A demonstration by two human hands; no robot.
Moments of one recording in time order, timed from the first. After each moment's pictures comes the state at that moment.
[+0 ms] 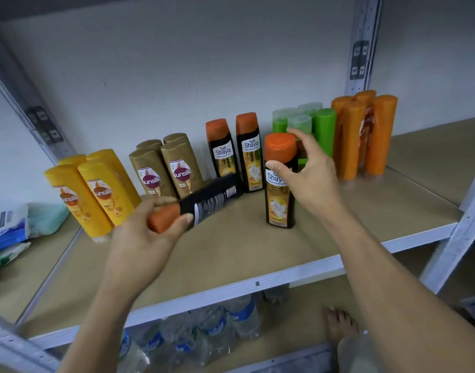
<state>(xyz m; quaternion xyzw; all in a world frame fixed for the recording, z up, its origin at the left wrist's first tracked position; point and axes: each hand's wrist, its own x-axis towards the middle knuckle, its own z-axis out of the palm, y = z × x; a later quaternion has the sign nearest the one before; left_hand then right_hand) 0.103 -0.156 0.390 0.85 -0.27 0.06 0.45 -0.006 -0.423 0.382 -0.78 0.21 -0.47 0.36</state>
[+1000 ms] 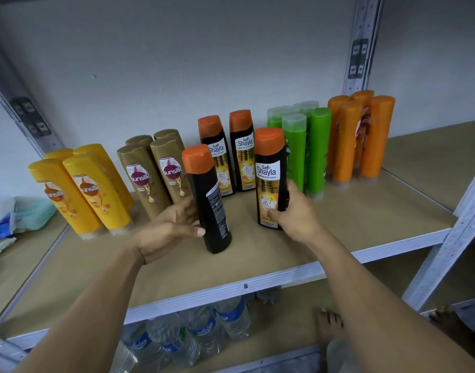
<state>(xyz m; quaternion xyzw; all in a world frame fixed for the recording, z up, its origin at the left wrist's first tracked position) 0.175 -0.214 0.346 0.64 -0.42 -0.38 0.51 0.001 -0.433 0.312 -0.81 0.27 -0.29 0.44</state>
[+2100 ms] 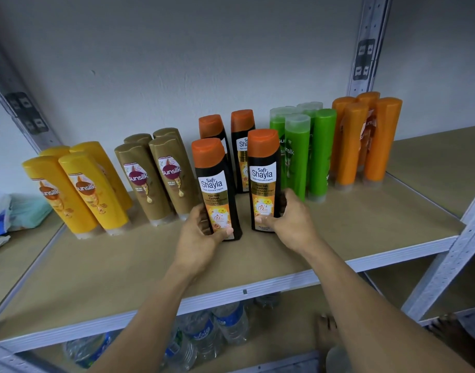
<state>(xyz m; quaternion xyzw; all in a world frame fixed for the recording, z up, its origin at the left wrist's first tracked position) 0.139 -0.262 0.284 0.75 -0.28 -0.11 0.58 0.019 -0.436 0.289 -0.78 0.29 -0.30 0.46</state>
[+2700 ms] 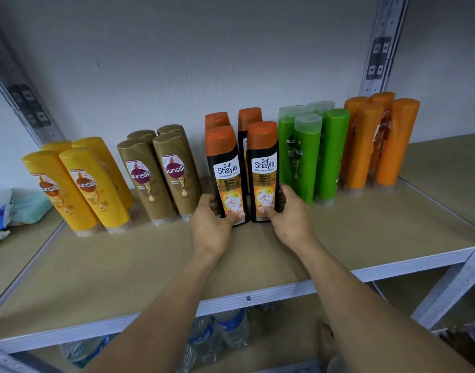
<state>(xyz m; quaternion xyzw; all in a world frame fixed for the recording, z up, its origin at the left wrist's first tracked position) 0.157 -0.308 0.279 0.78 -0.23 -0.01 0.58 0.048 -0.440 0.284 -0.78 0.27 -0.37 0.44</state>
